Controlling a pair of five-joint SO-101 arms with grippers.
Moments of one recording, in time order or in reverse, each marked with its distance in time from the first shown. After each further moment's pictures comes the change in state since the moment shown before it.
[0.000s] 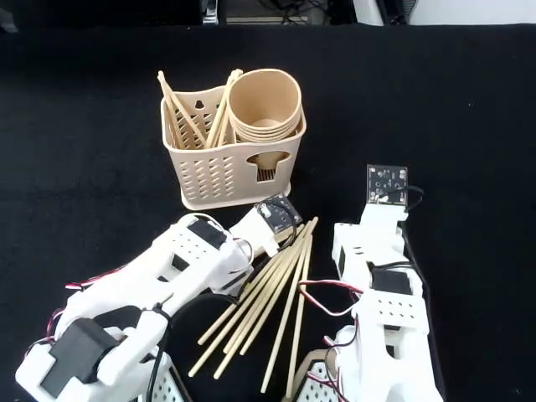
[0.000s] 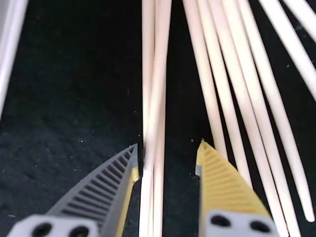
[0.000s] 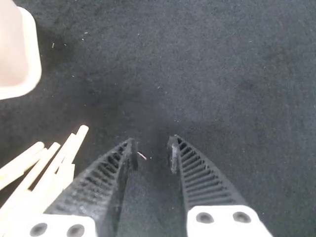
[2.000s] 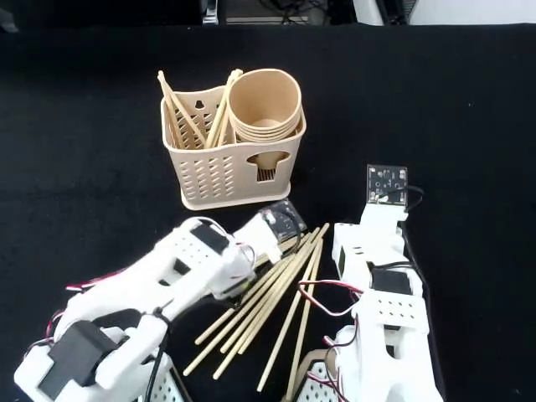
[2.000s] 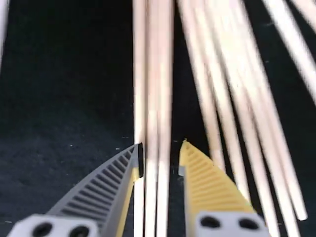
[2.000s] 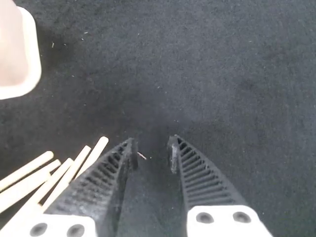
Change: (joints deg) left arm 1.1 -1.0 1.0 -0.3 -2.1; right arm 0.0 0.0 0.0 0.0 0.0
